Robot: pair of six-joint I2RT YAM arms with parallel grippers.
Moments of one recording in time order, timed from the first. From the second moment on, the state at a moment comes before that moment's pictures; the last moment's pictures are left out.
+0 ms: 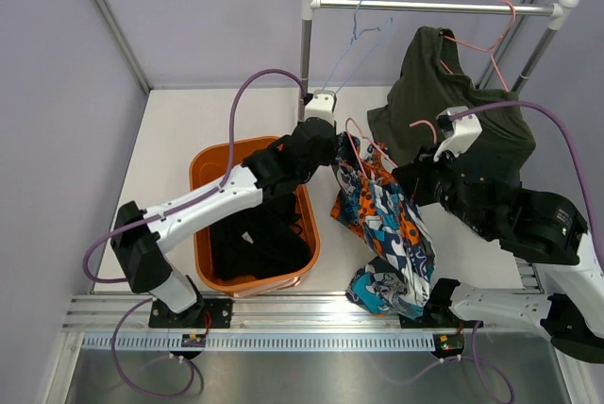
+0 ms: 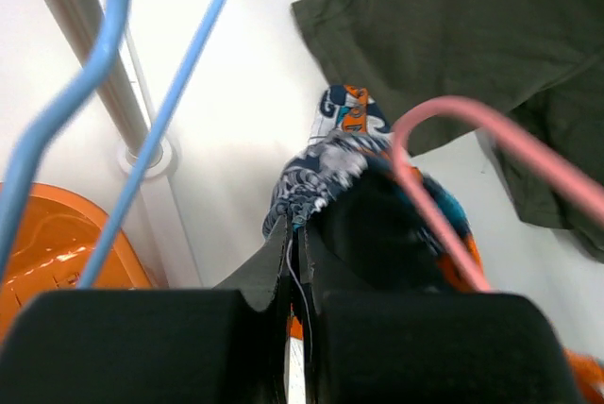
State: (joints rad) left arm -0.96 1.58 1.46 -0.33 -0.50 -0.44; right arm 0.99 0.93 1.57 -1.05 0.47 0.51
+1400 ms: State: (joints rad) left arm -1.38 1.18 2.10 -0.02 -0.63 0.48; right arm 0.78 0.98 1.62 -0.88 0.78 0.30
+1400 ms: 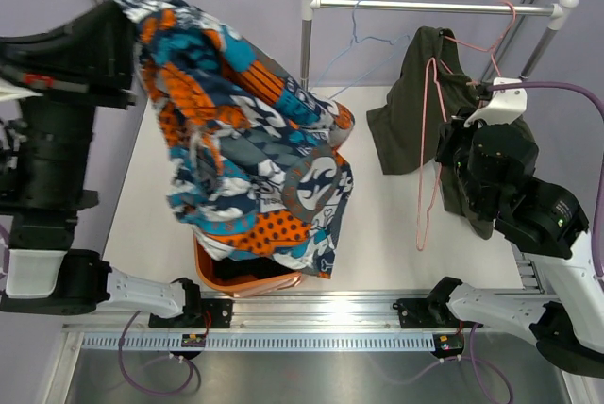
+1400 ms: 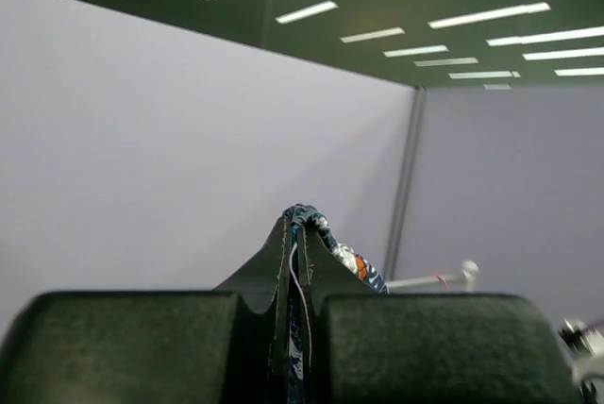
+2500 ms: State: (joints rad) left arm -1.16 0.83 0.97 -0.42 -0.92 -0.30; right arm 0.78 0.93 1.55 -0.88 0.70 0.32
